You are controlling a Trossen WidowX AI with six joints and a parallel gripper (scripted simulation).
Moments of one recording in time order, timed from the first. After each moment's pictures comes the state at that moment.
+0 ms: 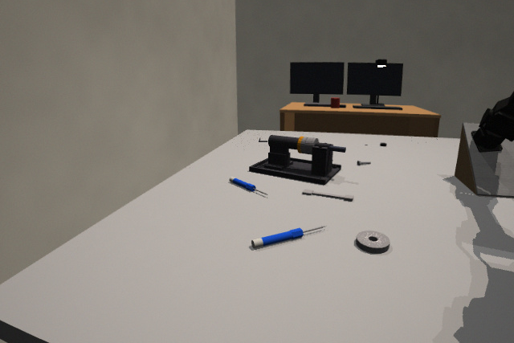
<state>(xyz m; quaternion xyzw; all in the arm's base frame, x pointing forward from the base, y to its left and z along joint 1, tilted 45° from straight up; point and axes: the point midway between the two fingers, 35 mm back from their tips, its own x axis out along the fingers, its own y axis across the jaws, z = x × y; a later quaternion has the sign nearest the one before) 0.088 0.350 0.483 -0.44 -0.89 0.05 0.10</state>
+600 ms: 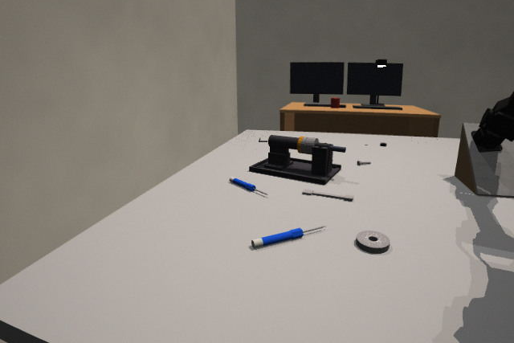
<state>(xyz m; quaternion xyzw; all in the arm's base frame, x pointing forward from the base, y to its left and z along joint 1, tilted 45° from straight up) 0.088 0.350 0.483 -0.44 -0.89 0.05 0.10</state>
